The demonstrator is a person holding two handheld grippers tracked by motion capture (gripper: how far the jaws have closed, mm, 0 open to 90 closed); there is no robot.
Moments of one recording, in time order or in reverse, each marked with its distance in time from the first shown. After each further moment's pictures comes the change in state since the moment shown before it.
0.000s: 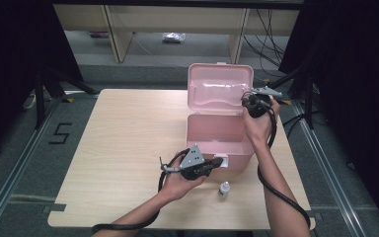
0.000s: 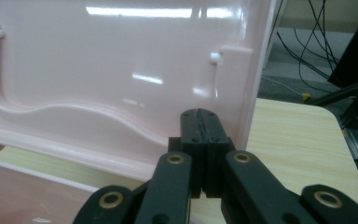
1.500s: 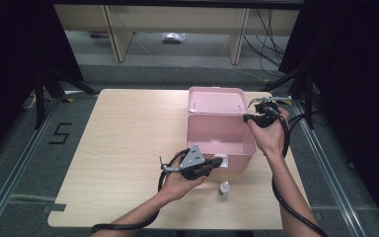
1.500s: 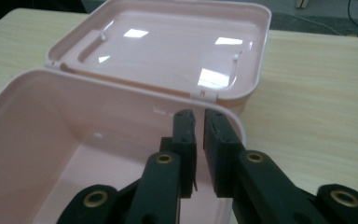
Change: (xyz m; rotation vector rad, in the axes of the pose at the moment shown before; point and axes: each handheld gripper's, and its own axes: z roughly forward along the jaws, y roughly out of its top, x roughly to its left) left arm -0.001 0.003 -0.001 0.020 0.008 0.003; right arm 0.000 -0.010 -0.050 0.252 0.120 0.067
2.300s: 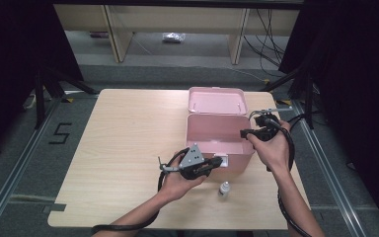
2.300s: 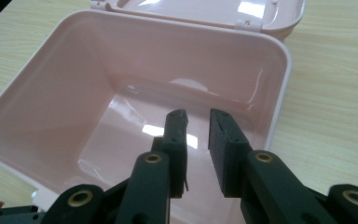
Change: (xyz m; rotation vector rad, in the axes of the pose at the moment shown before) left arm -0.001 0.004 -0.004 0.010 0.004 0.007; right arm 0.010 -0.026 -0.024 0.110 0.062 -0.053
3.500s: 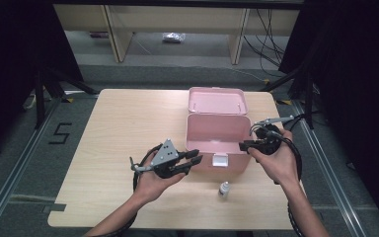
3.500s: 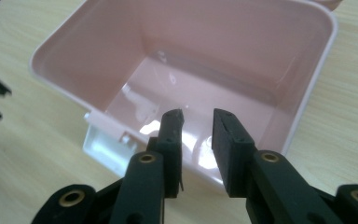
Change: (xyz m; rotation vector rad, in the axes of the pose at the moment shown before) left arm 0.013 0.018 -0.074 -0.043 0.091 -0.037; right arm 0.022 -0.024 -0.027 0.075 0.078 -0.080
